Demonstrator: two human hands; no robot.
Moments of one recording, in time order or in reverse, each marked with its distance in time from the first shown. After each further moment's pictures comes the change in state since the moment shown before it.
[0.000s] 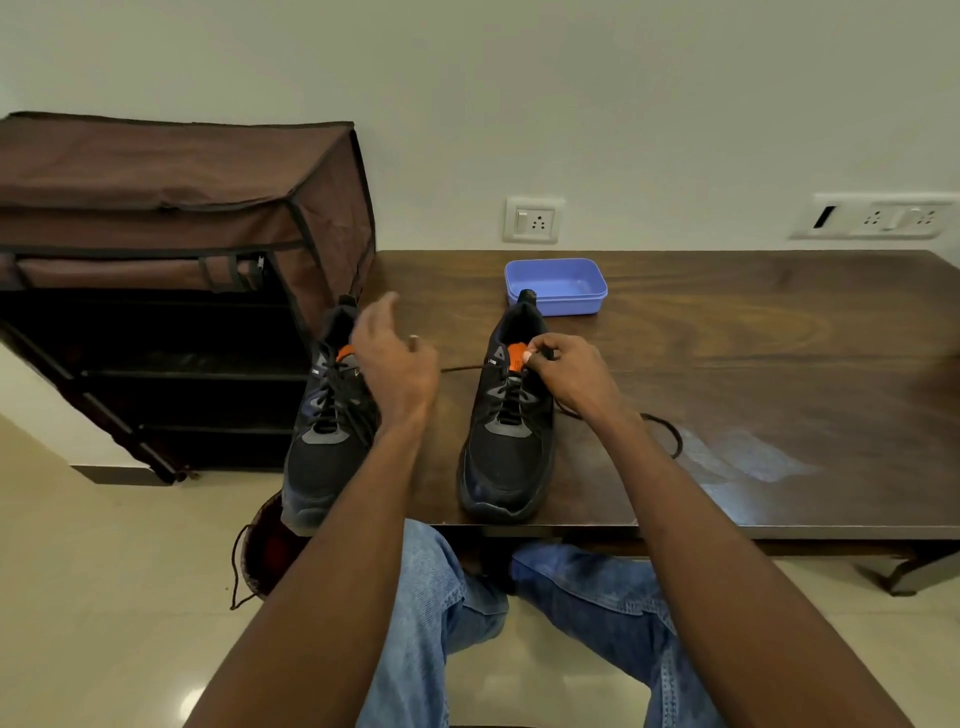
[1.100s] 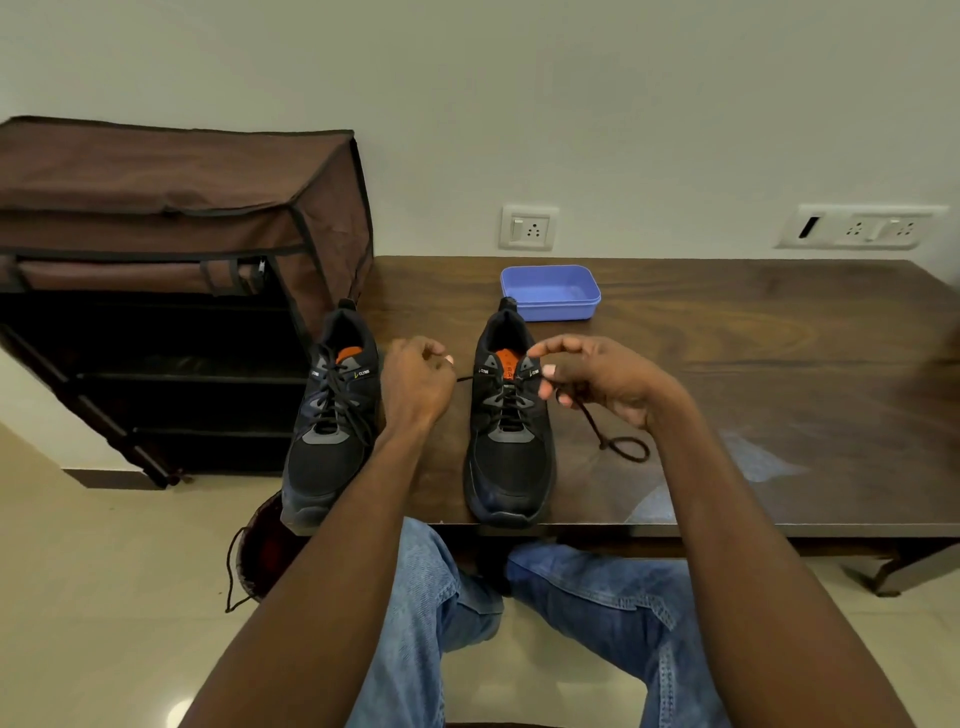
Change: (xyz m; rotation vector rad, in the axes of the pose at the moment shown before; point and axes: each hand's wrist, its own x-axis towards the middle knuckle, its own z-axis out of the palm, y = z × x) left_hand -0.007 -0.011 0.005 0.114 -0.320 -0.033; right_hand -0.036 -0.020 -0.063 0.481 -0.466 0.109
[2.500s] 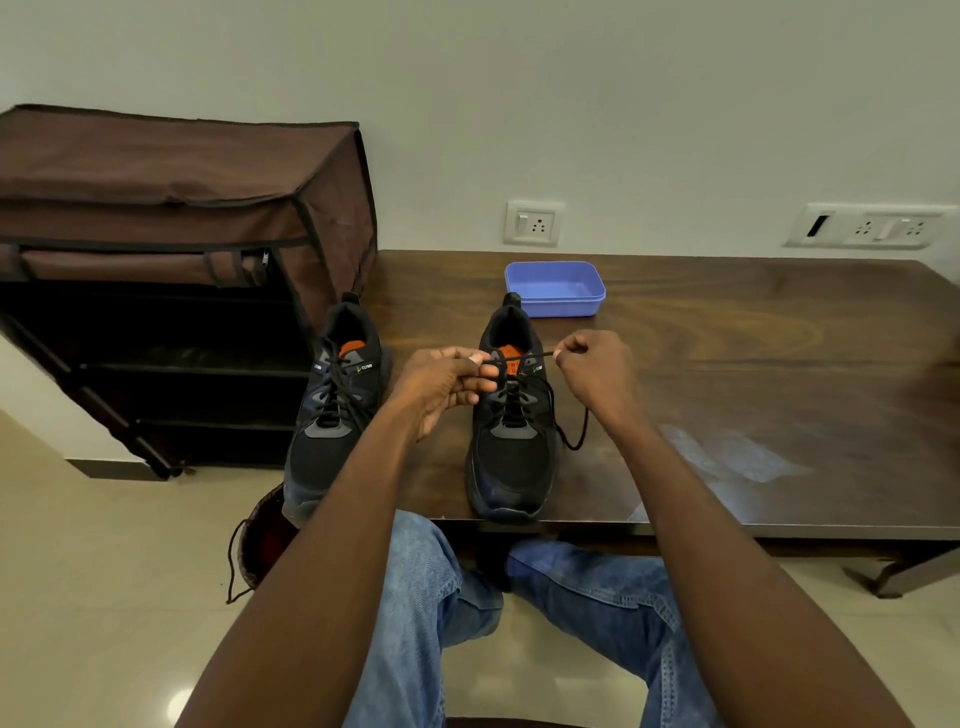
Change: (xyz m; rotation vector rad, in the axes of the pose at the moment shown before) left_hand -0.010 0.023 -0.014 -0.768 -0.510 -0.368; right_hand 0.027 0.018 0.028 -0.521 0.706 -0.098
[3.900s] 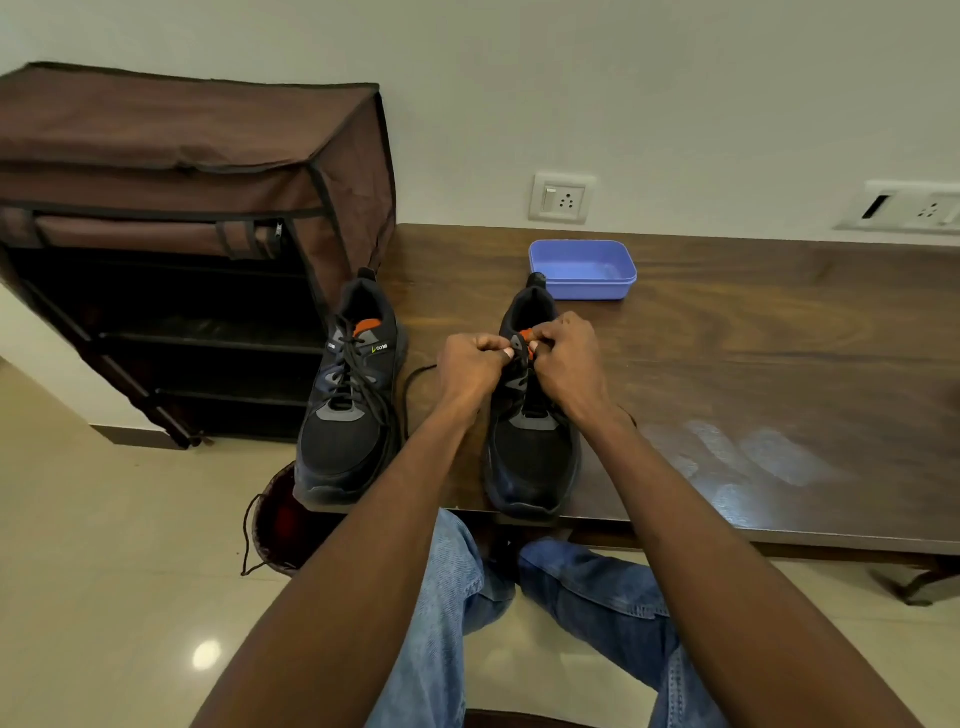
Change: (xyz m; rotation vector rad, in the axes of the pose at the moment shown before) left_hand 0.018 -0.022 0.024 0.373 0.348 0.164; right_hand 0.013 -0.002 0.057 -0.148 -0.032 -0.310
